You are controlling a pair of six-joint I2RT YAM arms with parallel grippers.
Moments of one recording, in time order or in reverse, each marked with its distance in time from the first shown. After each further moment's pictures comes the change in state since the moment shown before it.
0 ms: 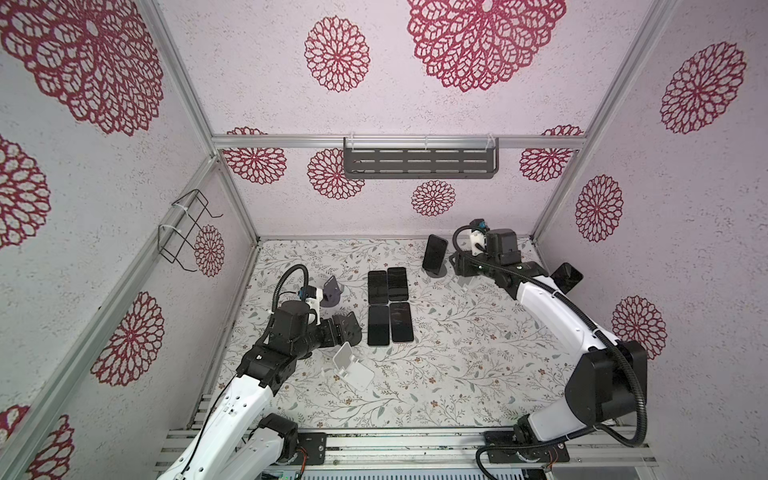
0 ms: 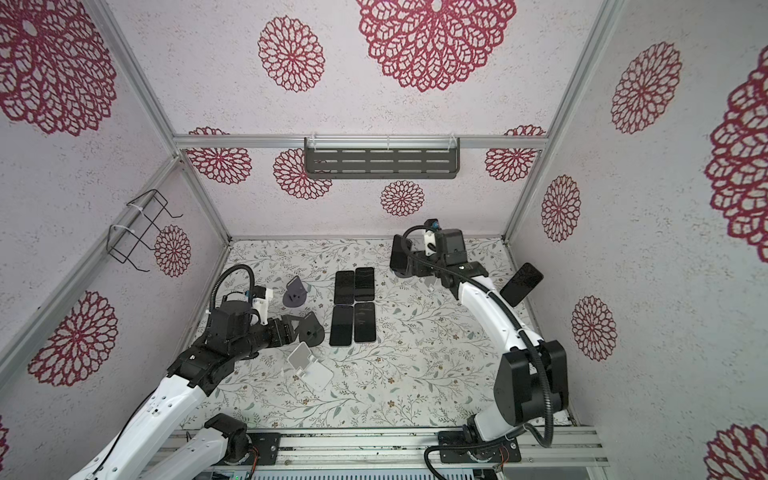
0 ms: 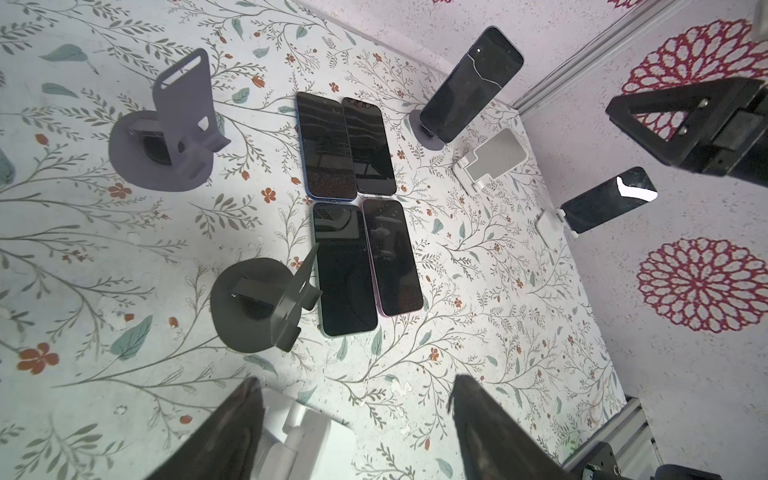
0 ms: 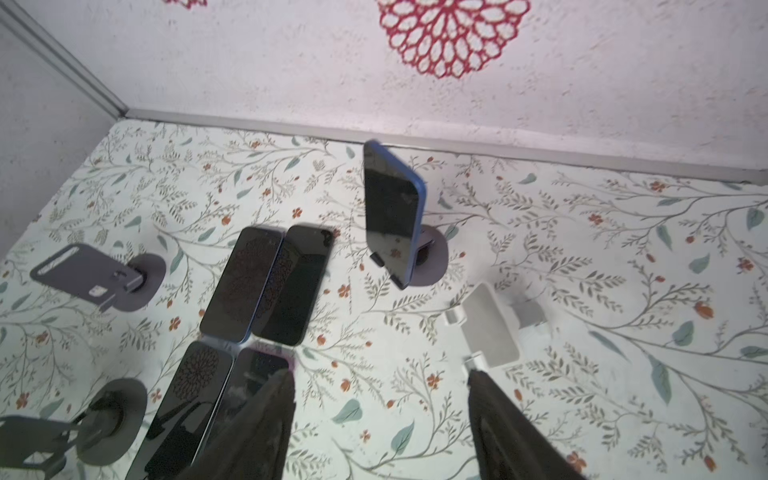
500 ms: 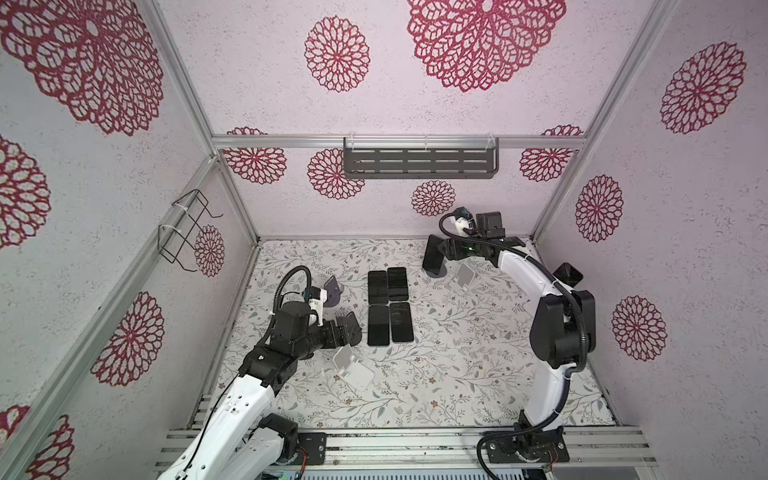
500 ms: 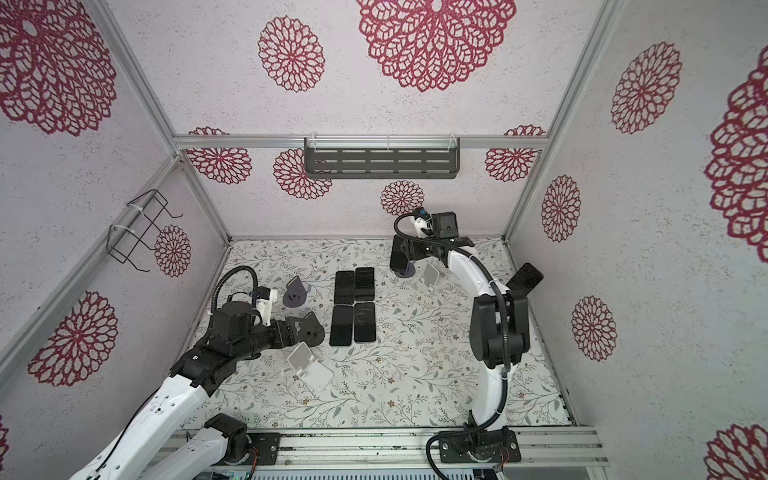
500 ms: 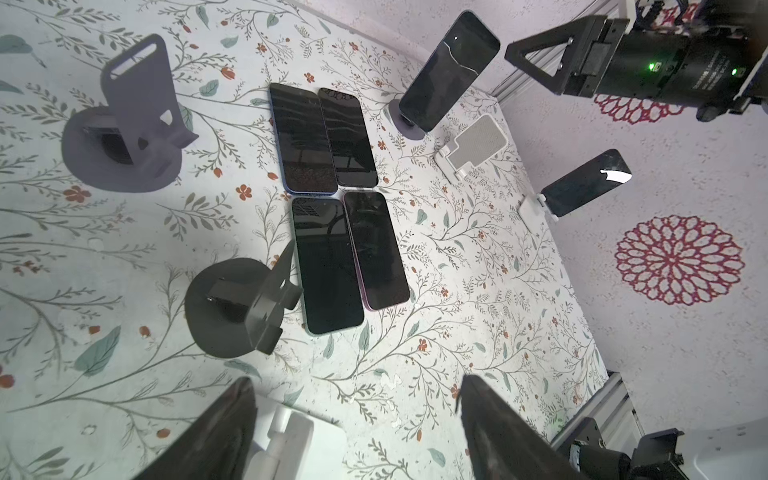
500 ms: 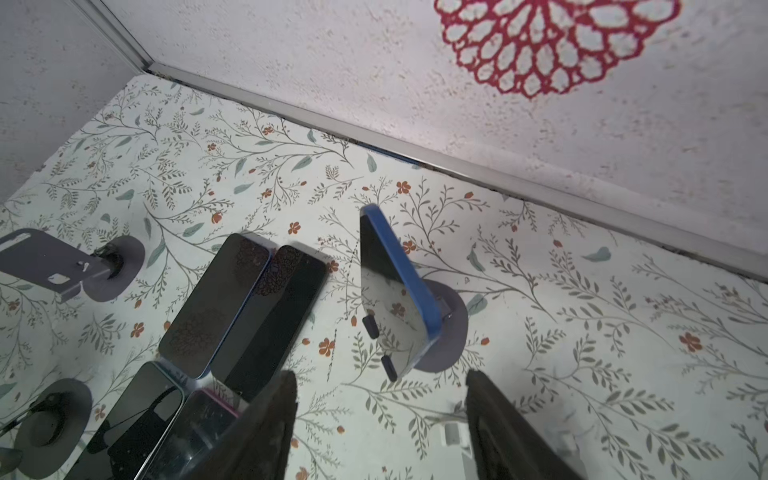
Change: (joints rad) left arm 0.000 0.002 -0.033 0.038 0.057 0.023; right arm -0.068 0.422 0.374 -0.029 -0.229 -0.180
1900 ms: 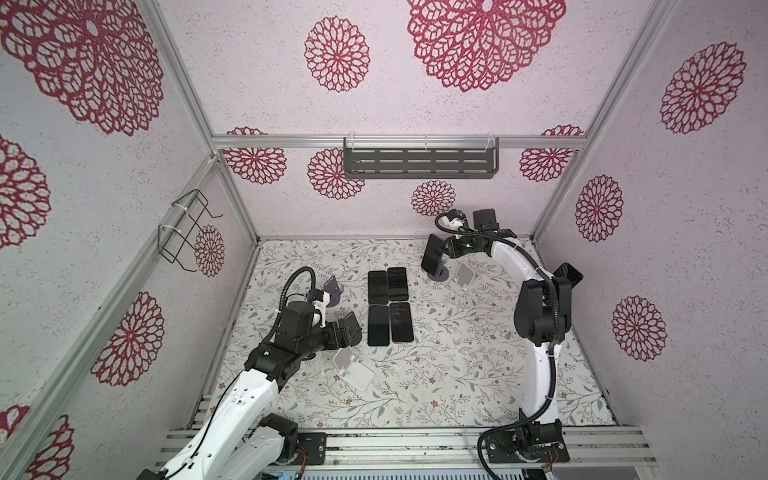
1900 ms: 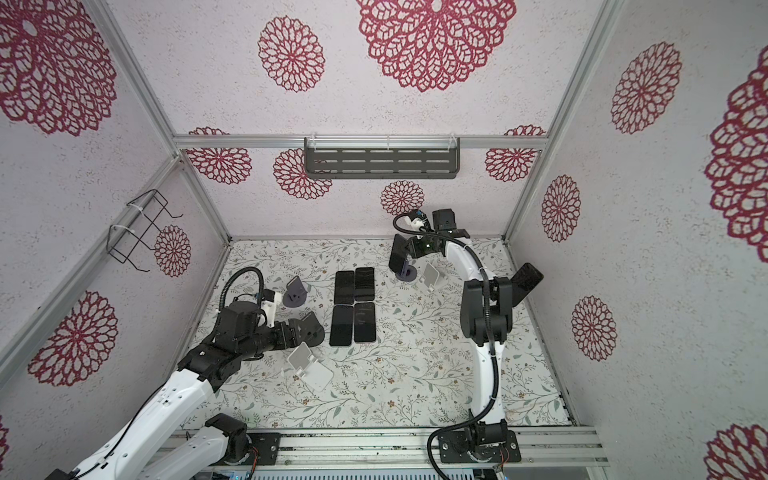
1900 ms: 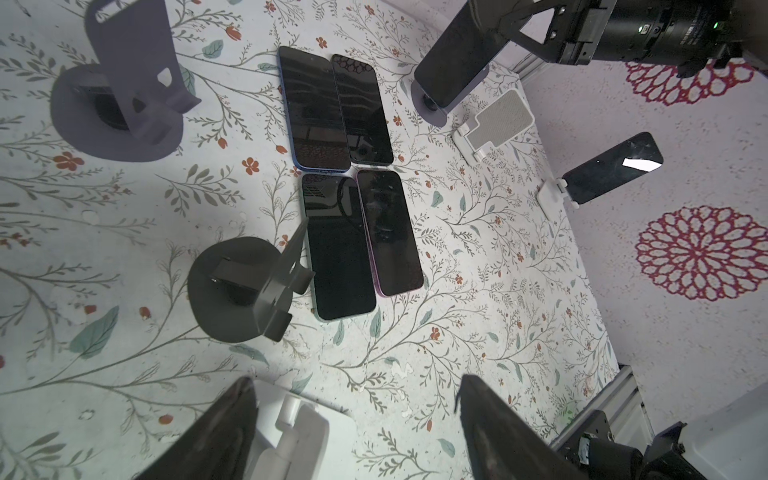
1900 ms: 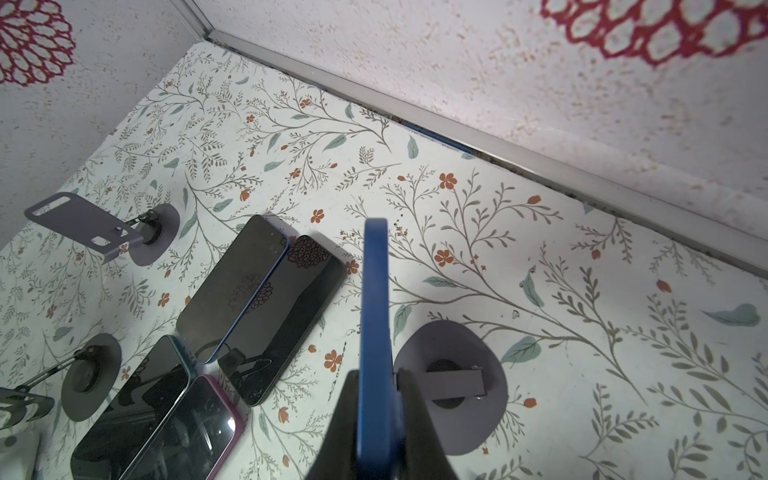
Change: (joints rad) left arm 0.000 0.055 0.002 0.000 0.005 -0.001; right arm -0.036 0.233 0.251 -0.146 -0.221 -0.104
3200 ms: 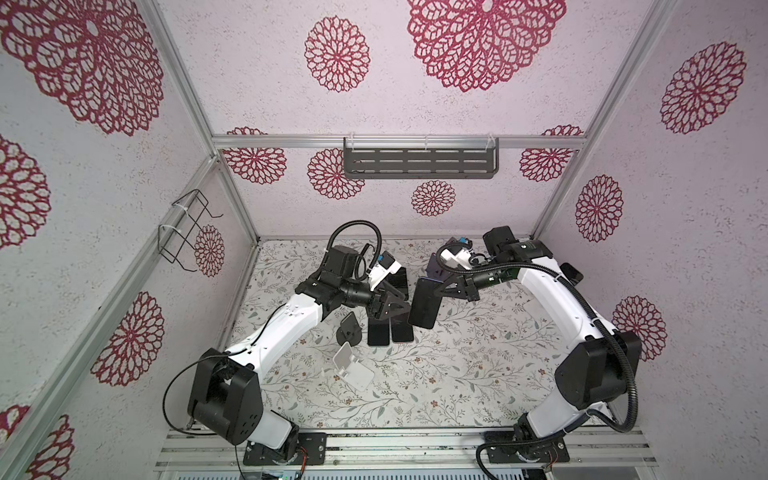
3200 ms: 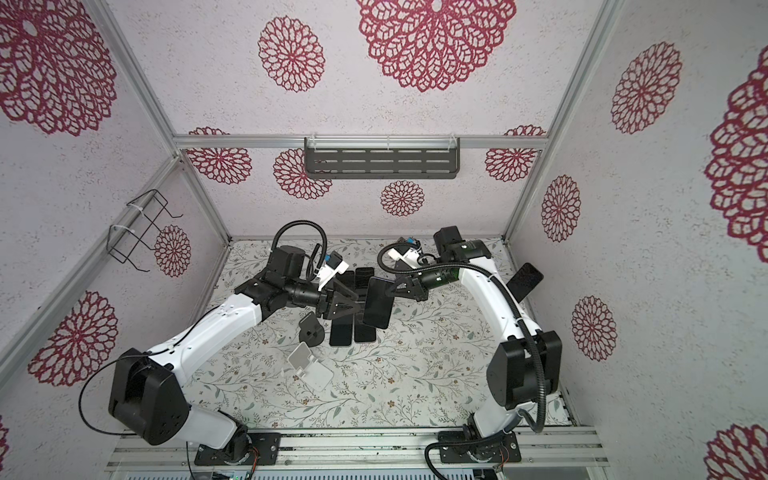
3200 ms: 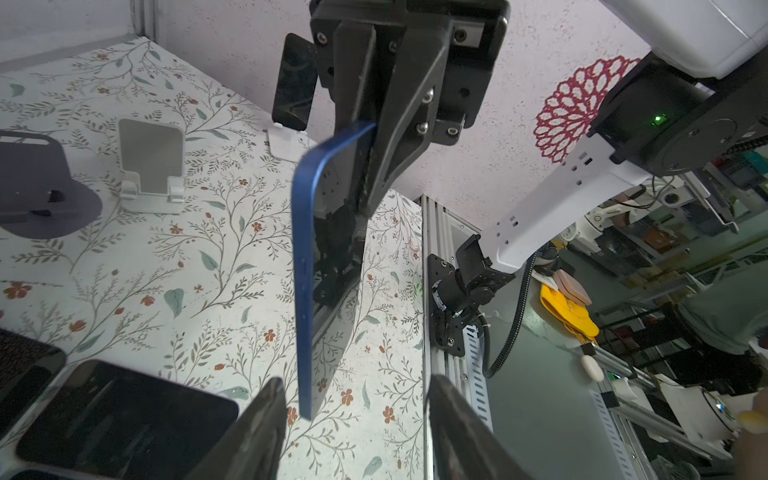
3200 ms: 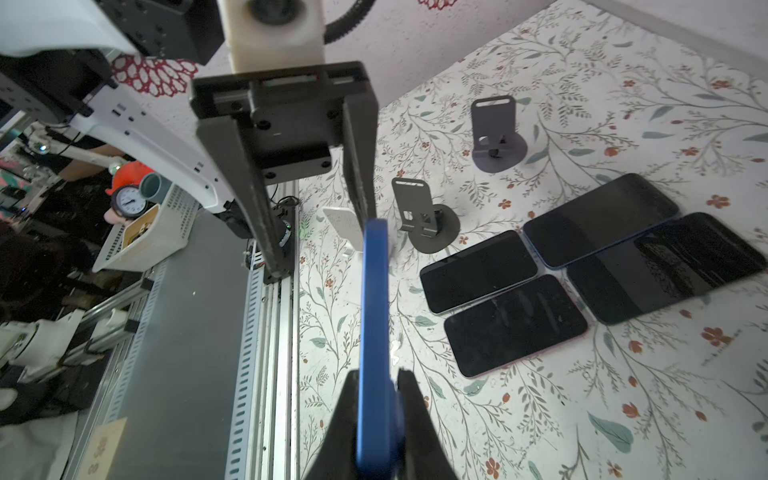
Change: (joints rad) left arm -0.116 0.623 0.537 0.100 0.743 0.583; right arm 0.123 -0.573 -0.387 -0.612 -0.493 -0.539
